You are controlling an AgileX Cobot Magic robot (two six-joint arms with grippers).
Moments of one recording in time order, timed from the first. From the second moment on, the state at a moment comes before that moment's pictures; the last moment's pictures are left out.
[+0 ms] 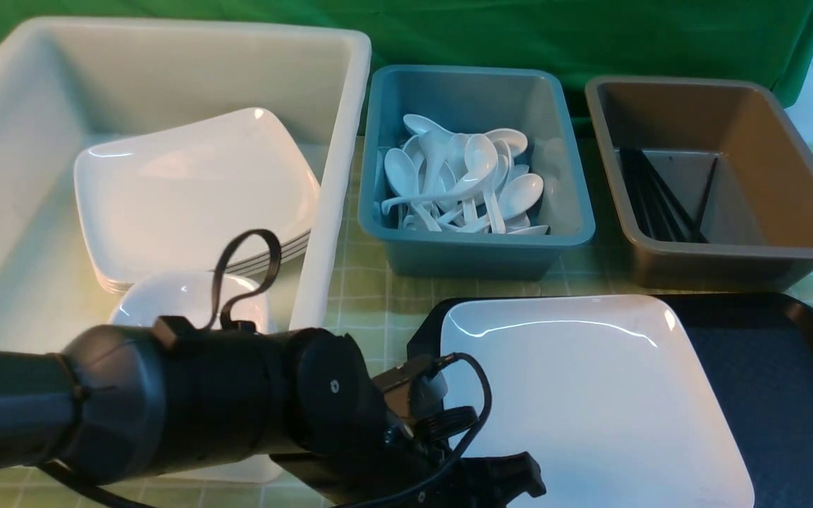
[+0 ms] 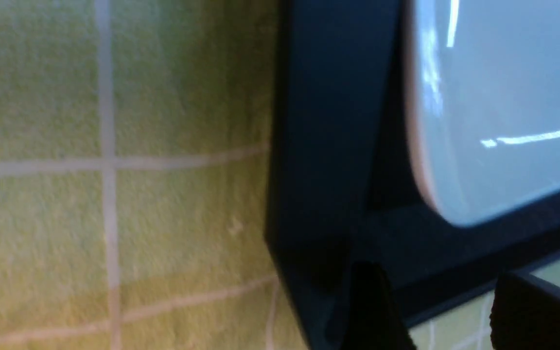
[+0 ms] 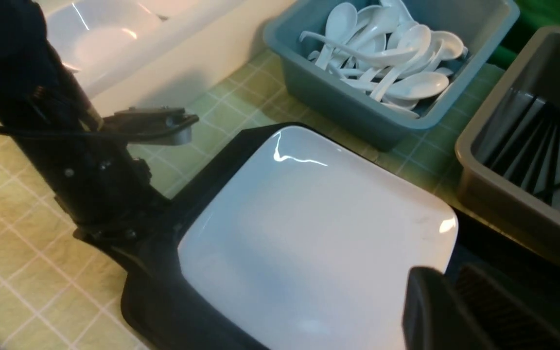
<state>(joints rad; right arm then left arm) 1.09 0.57 -0.99 -0.43 1.12 0.42 -0.84 1.69 -0.89 -0.72 0.48 -0.39</state>
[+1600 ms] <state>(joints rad) 1.09 0.57 -0.99 -0.43 1.11 0.43 -0.85 1.85 -0.97 -0.75 0.13 -0.26</state>
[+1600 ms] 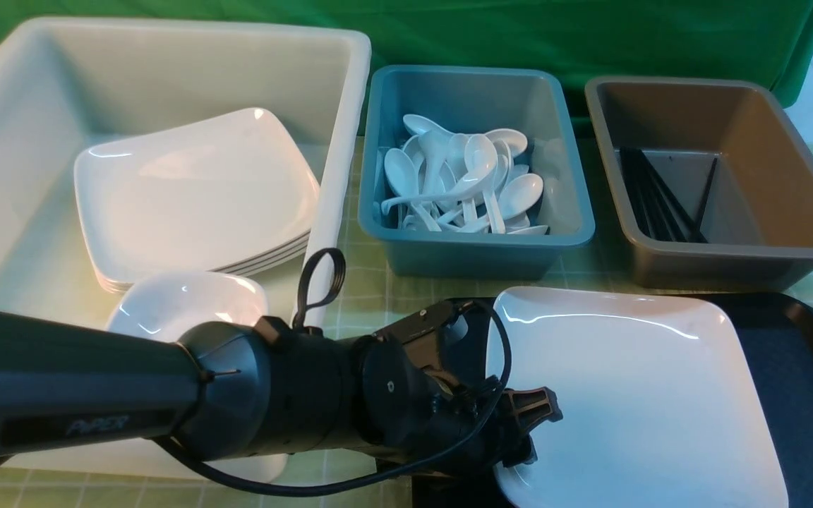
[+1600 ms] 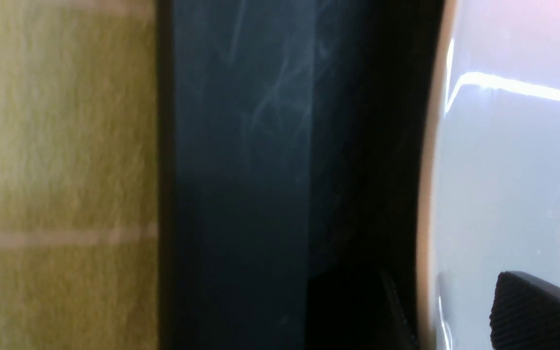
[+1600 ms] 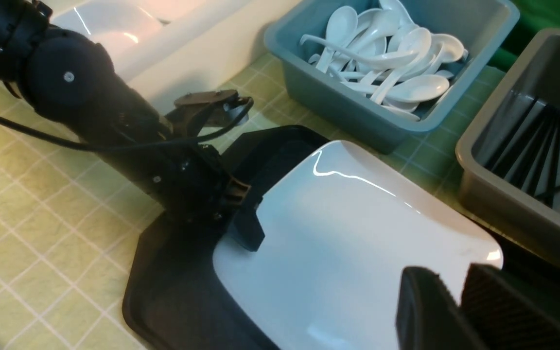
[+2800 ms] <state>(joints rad) 1.09 0.57 -0.99 -0.43 1.10 0.43 -0.89 1.56 -0.97 -0.79 0.21 -0.22</state>
